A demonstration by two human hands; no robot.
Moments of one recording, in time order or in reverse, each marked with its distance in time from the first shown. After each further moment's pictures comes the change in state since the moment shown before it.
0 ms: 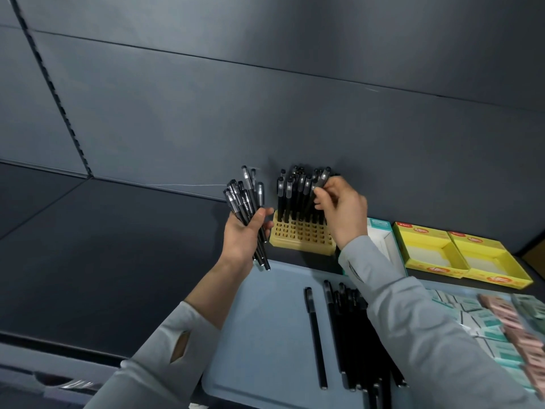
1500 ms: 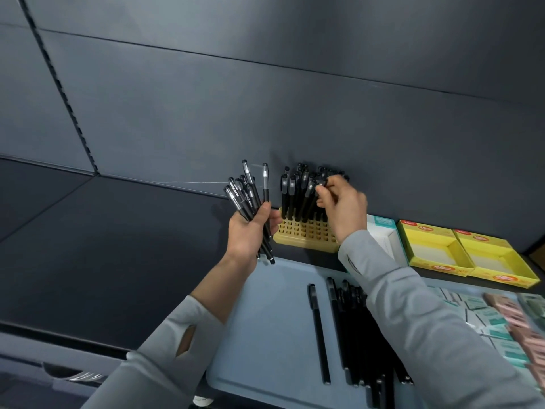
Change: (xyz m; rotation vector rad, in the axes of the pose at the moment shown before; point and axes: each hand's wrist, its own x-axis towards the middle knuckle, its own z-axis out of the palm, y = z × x) left_hand -0.003 0.003 0.003 -0.066 0.019 -0.052; right_hand 0.006 0.012 0.011 -0.058 -0.006 -0.013
